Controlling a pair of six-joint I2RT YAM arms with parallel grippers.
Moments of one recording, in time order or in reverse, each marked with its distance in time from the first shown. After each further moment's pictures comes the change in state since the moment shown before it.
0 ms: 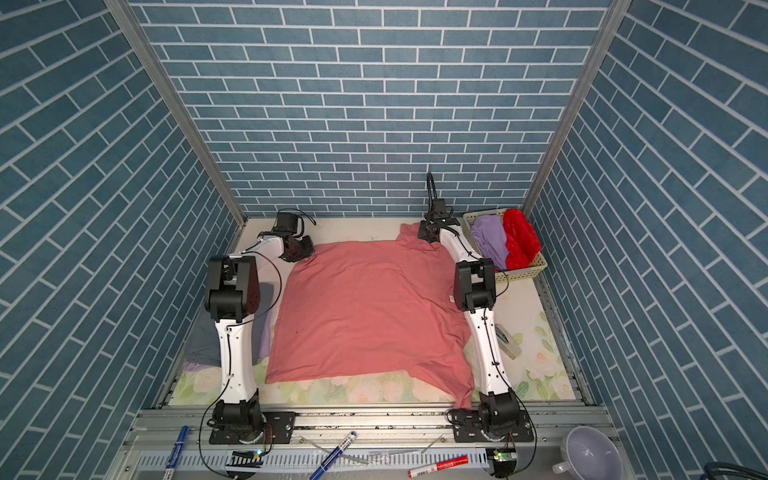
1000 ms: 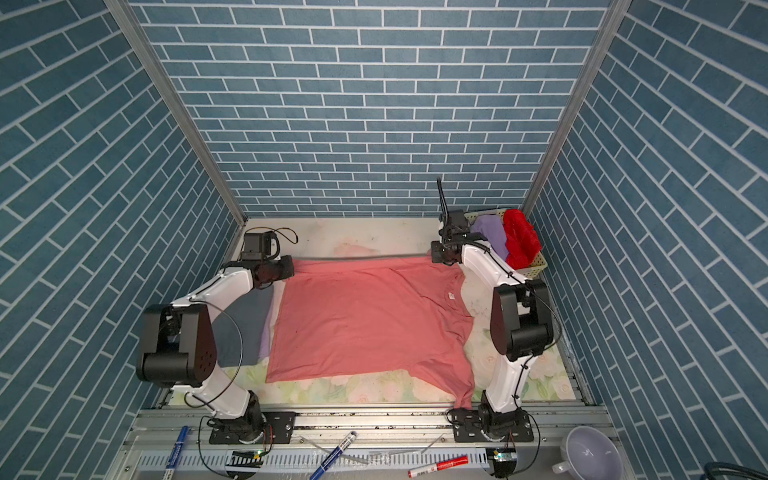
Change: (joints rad) left arm 0.026 -0.722 -0.737 0.122 -0.049 0.146; right arm 0.030 -0.884 -1.048 0.057 0.032 -0.212
